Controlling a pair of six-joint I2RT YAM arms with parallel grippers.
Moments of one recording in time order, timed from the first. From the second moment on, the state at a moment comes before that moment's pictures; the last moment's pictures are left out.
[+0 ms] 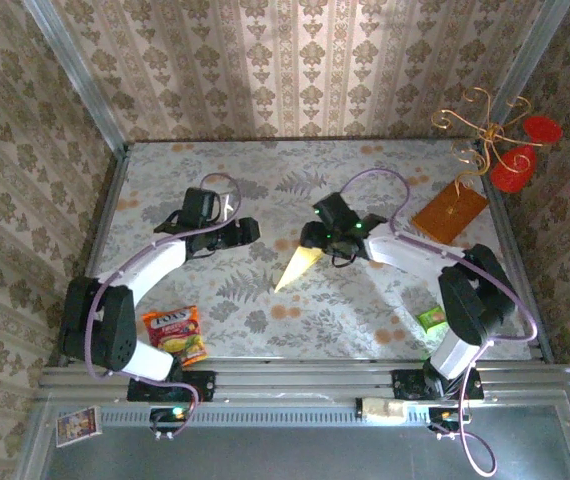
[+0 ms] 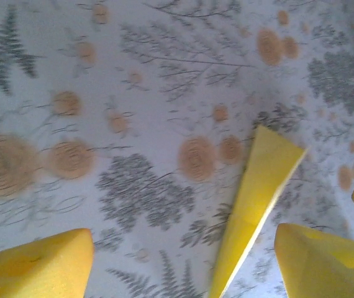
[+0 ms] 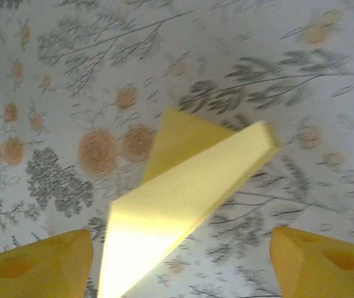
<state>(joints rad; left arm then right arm) -0.35 1.45 0.90 -0.32 0.36 -0.43 0.63 1.70 1.16 -0.46 0.09 0.82</state>
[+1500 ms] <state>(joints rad) -0.31 1.49 0.84 -0.34 0.26 -0.41 0.71 1.84 1.20 -0.66 0.26 1.03</state>
